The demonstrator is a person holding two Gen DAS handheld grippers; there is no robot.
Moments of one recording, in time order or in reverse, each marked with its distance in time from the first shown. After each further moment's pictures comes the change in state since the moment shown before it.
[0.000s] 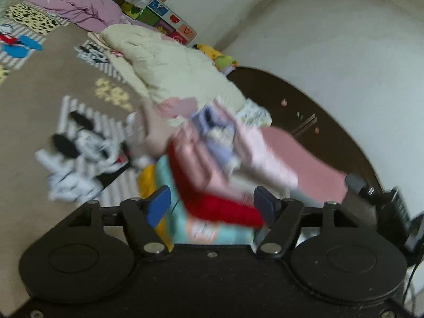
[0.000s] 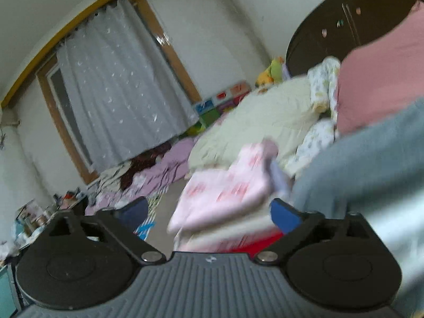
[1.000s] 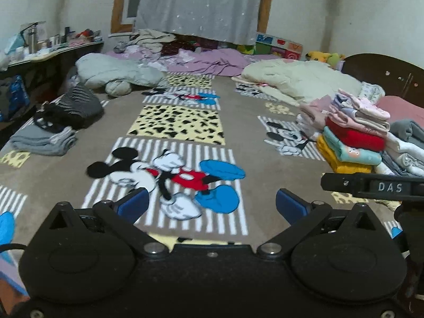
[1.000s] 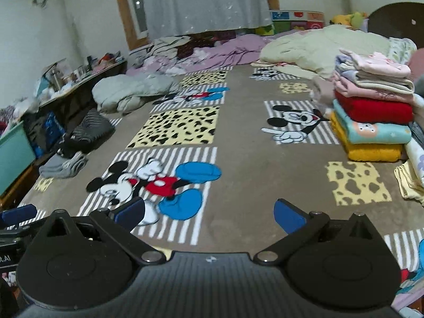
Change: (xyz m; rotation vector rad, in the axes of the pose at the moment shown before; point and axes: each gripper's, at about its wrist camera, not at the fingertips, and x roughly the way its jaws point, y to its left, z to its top) left arm -0.323 -0.002 -0.101 0.239 -0.113 0.733; right arm -0.093 0.304 -0.213 -0.362 0.417 0.005
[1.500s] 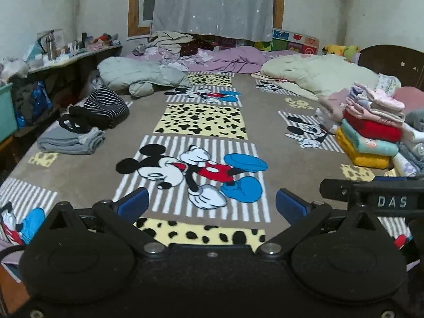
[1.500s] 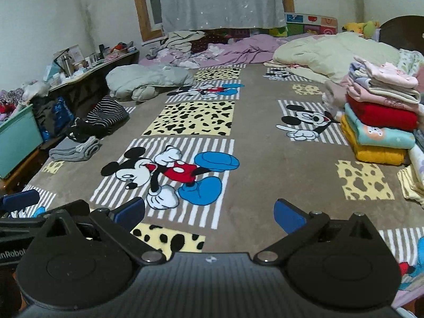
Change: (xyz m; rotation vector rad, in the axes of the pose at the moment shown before) left arm -0.023 0.004 -0.009 0.032 0.002 0.075; right arm -0.024 0.036 -0.016 -0.048 0.014 0.000
